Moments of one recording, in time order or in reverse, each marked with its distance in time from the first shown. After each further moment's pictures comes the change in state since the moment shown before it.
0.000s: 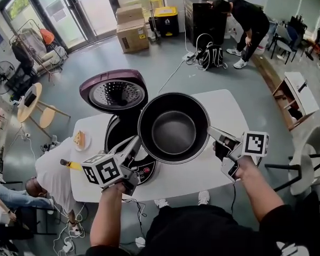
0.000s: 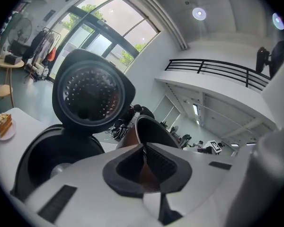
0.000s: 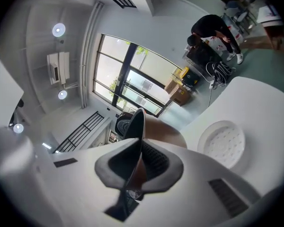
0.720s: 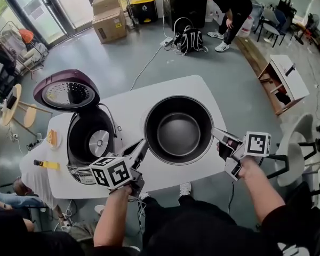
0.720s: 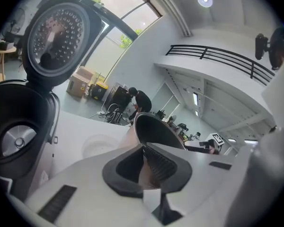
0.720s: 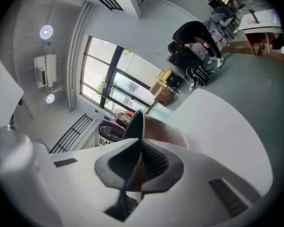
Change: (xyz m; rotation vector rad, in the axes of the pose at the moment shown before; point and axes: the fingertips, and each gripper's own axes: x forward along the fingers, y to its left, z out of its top) left arm 0.141 -0.089 -0.130 -0.032 0.146 -0.018; right arm -0.159 -0.131 0.032 0.073 0.005 -0.148
